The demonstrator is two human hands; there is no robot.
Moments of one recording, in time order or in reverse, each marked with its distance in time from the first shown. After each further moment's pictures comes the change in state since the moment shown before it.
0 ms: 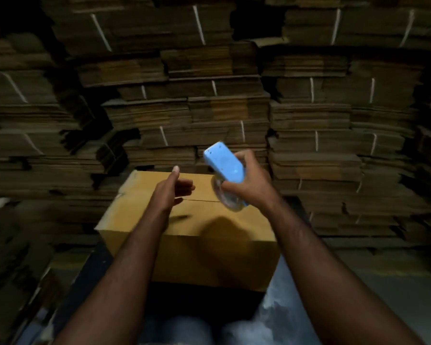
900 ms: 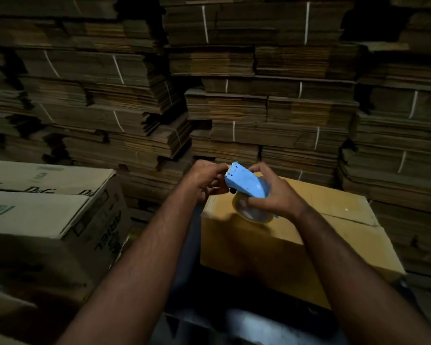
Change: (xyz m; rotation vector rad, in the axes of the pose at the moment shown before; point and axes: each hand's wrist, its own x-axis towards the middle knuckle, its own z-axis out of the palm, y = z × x) left_hand 0.031 0.014 -0.193 -0.133 0.016 -0.173; right_hand 0.021 -0.087 0.183 -0.165 -0.372 -0.122
